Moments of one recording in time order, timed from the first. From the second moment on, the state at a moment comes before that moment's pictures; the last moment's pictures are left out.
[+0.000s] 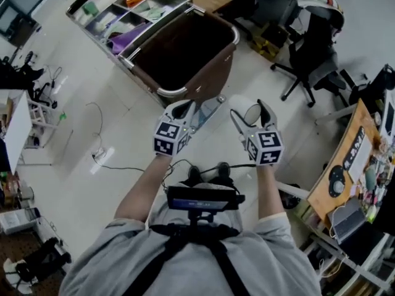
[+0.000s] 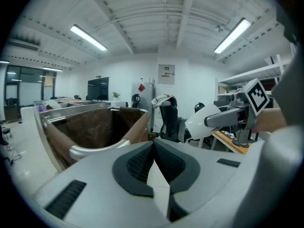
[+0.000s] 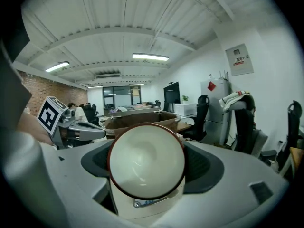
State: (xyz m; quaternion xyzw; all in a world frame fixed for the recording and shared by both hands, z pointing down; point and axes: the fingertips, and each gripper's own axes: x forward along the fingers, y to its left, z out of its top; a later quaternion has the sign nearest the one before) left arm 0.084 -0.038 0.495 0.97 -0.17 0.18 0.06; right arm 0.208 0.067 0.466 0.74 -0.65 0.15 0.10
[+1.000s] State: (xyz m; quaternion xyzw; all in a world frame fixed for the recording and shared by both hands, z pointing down) left arm -0.203 -0.150 0.501 0.86 -0.47 0.15 0.12; right arm -0.060 -0.079 0.451 0.49 -0.86 0.12 0.14
